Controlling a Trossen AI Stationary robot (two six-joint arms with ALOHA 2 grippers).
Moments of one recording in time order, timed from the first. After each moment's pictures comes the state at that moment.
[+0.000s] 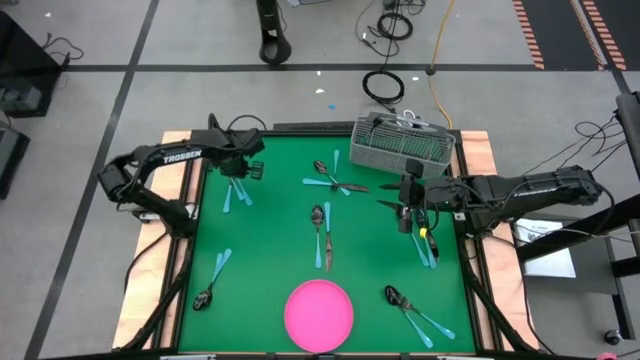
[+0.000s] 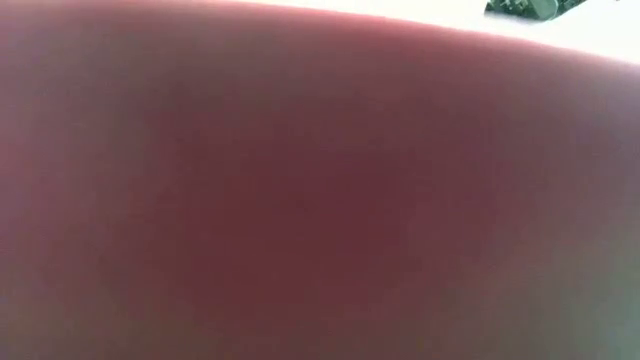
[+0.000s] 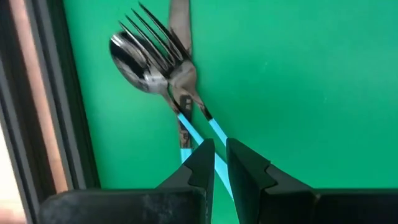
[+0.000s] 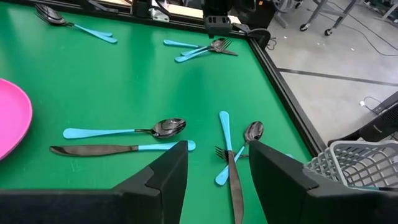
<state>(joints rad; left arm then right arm) 0.67 1.46 0.92 -0.99 -0.19 -0.78 0.10 0.90 0.75 -0.34 0.36 -0.06</state>
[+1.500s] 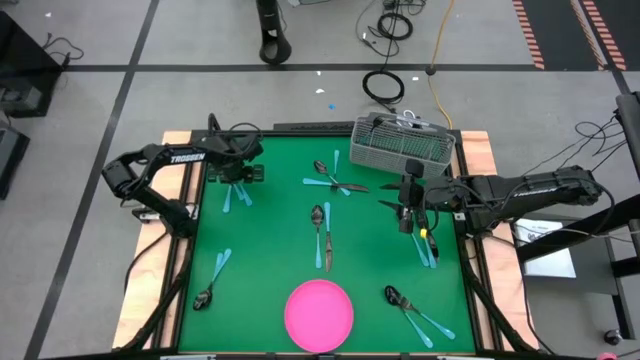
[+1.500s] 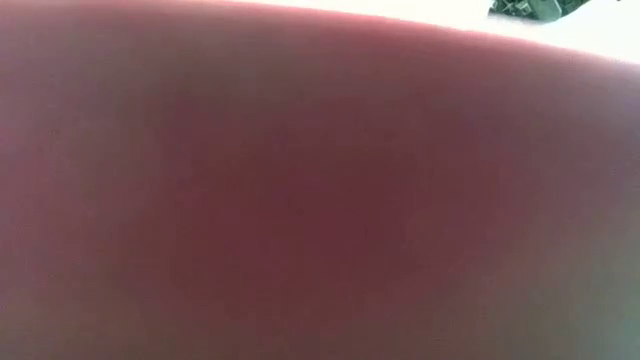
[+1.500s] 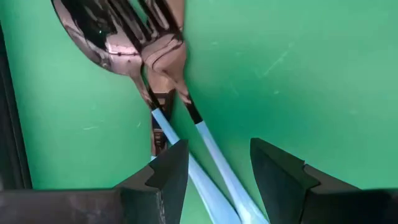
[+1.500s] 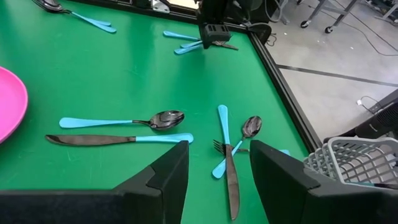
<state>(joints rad) 0.71 1.50 0.78 -0.78 -0.10 -0.87 0.10 0.90 0.75 -0.37 0.36 -0.08</state>
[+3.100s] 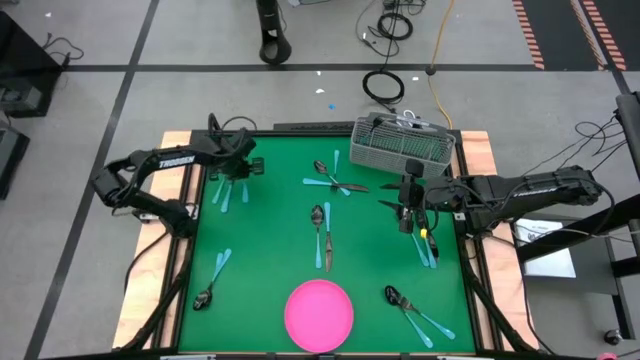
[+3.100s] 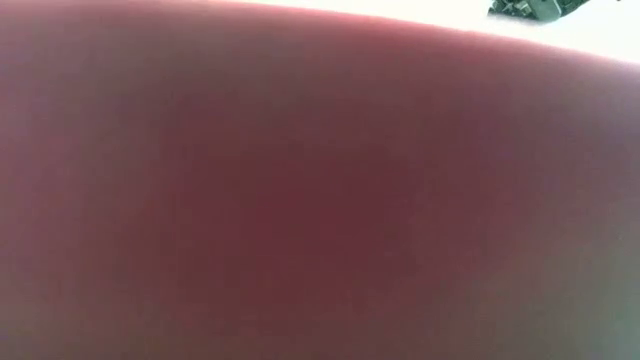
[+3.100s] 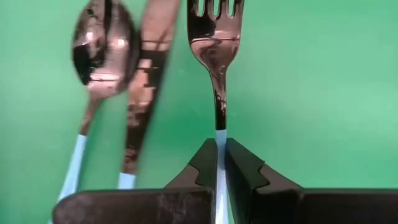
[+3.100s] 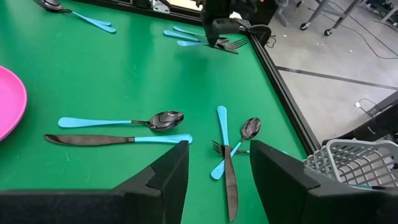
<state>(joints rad) 0.76 1.39 0.74 -0.65 -0.02 -0.88 0.10 0.90 0.75 -0.36 0.36 -0.09</state>
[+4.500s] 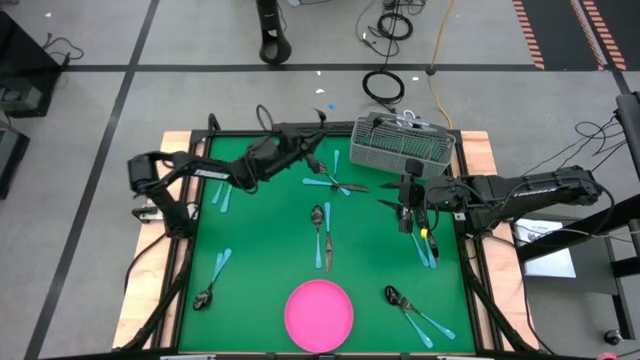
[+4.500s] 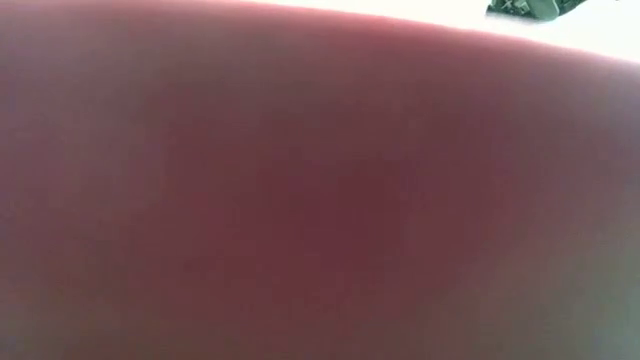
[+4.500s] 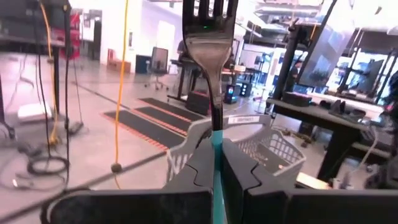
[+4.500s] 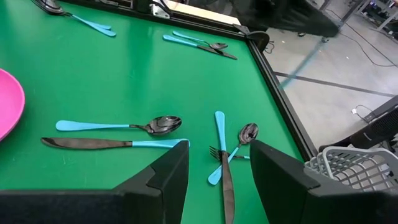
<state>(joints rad) 0.36 1.69 0.85 0.96 -0.20 -0.12 0.10 0.90 0.75 -0.34 0.37 -0.12</state>
